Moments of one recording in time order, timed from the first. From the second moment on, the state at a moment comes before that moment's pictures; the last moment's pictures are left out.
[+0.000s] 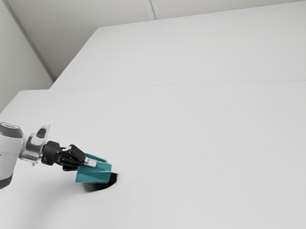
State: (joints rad) arm -0.12 -0.05 0.57 -2.47 -0.96 1.97 0.90
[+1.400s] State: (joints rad) arm -0.25 -0.01 0.26 -2.17 -0.09 2.18 0.21
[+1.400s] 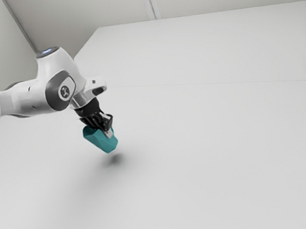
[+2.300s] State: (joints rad) arm -0.22 0.09 0.24 -2.13 0.13 2.19 -0.17
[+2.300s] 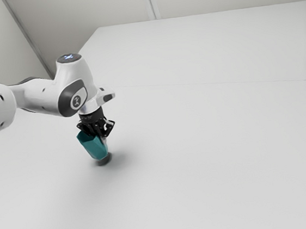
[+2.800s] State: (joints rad) arm -0.22 0.16 0.24 -2.11 0.14 2.21 -0.23
